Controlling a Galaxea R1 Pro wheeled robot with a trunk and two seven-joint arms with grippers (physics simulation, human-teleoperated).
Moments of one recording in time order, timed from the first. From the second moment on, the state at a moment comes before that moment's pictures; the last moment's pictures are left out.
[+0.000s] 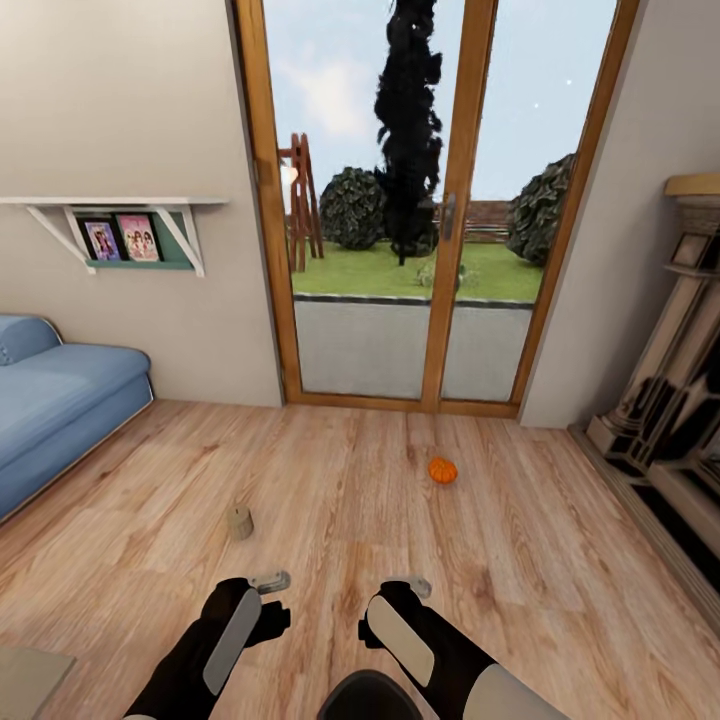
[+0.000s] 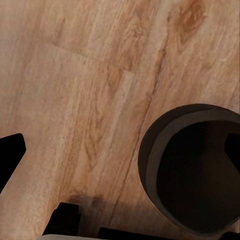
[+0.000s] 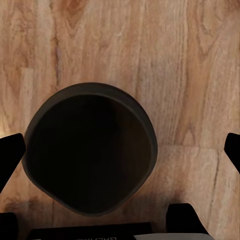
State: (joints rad) left arm -0.40 -0.07 -0.14 -0.96 0.52 0.85 0.52; right arm -0.58 0.17 0.73 -0.70 -1.00 0.62 -0.82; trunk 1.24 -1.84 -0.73
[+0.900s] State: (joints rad) left arm -0.40 -0.07 -0.25 -0.95 0.52 0.85 0.52; right arm -0.58 0.17 0.73 -0.71 -0.99 0.62 -0.80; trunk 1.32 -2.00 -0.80
